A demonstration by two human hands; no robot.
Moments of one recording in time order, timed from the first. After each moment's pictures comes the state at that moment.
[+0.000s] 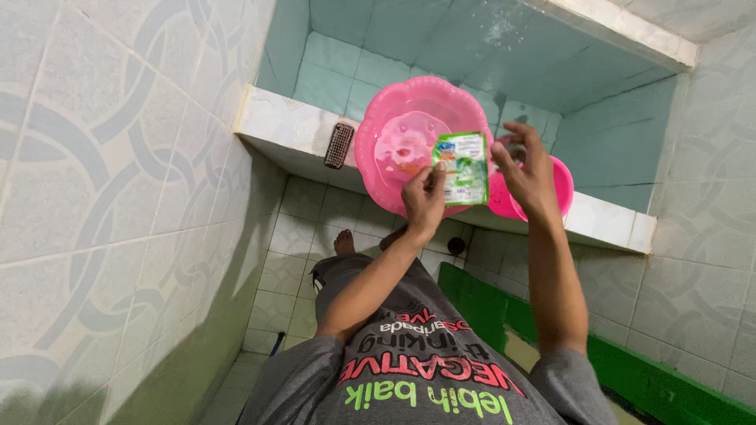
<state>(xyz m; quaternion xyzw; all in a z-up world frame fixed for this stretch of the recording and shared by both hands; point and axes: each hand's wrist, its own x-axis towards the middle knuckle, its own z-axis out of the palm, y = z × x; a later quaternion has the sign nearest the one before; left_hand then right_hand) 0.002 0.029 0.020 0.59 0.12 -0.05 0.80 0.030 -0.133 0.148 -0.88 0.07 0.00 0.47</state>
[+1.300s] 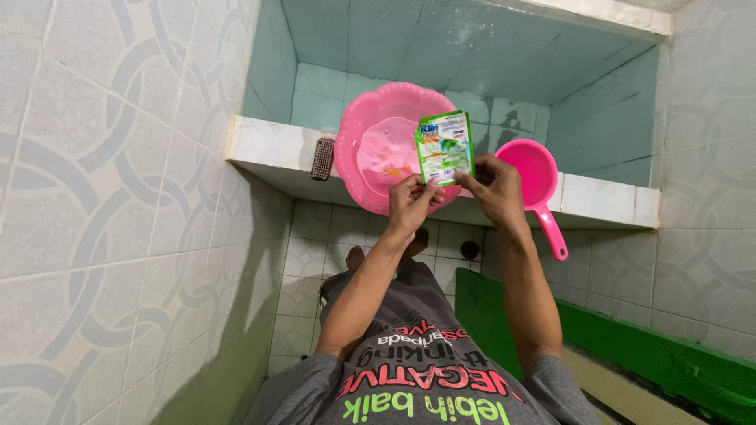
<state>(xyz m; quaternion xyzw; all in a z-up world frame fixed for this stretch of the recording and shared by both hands) -0.011 0.038 0.000 0.49 0.01 -0.19 0.85 -0.026 -0.133 0.120 -0.82 0.13 -0.01 0.56</state>
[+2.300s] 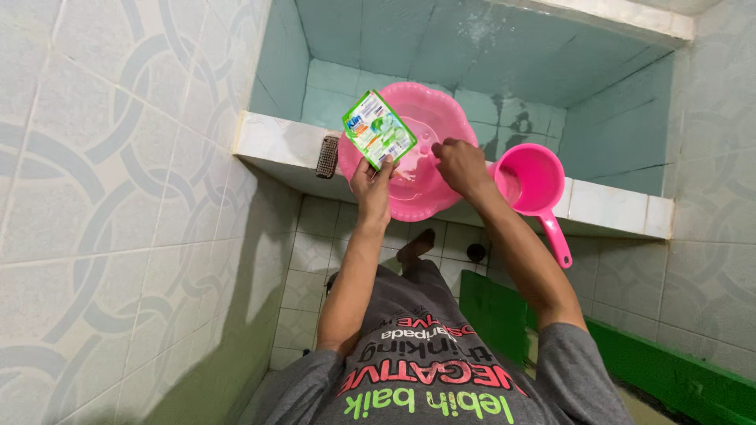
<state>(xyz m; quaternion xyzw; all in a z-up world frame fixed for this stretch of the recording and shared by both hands) 0.035 0.085 -0.001 0.46 0.14 -0.02 0.88 0.057 -0.136 0.028 -0.98 -0.16 -0.08 0.11</state>
